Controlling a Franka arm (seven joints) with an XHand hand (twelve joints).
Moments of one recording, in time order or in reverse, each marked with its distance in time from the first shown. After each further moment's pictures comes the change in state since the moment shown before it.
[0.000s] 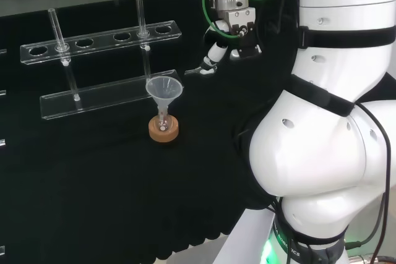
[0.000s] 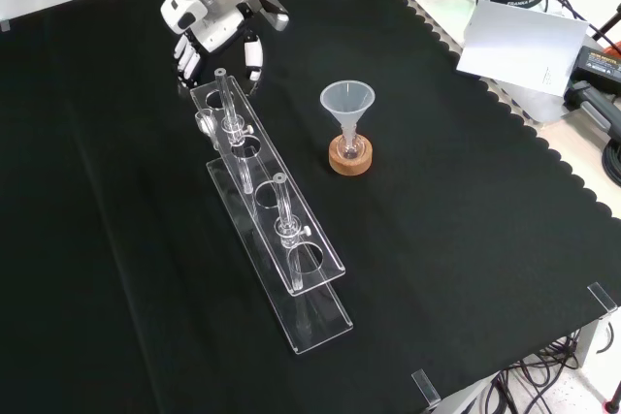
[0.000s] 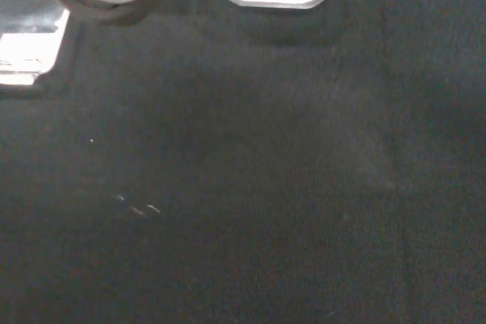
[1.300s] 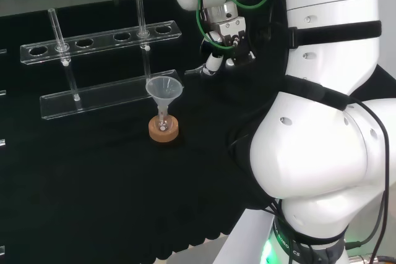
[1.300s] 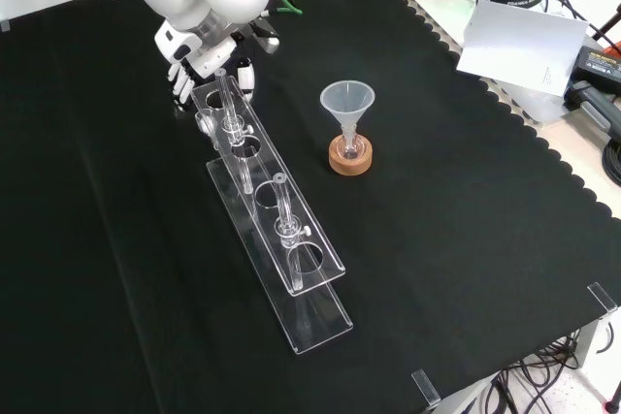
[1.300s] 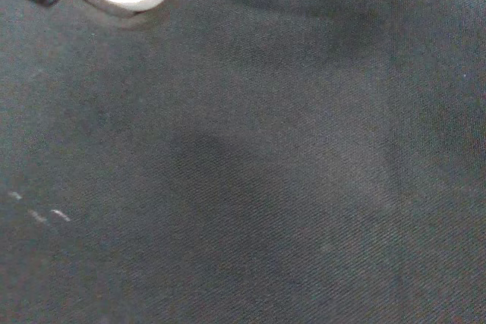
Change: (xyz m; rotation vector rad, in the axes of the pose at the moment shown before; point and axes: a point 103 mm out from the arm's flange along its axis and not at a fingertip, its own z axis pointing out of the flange) arm -0.002 0.037 0.025 0.013 -0.115 -0.001
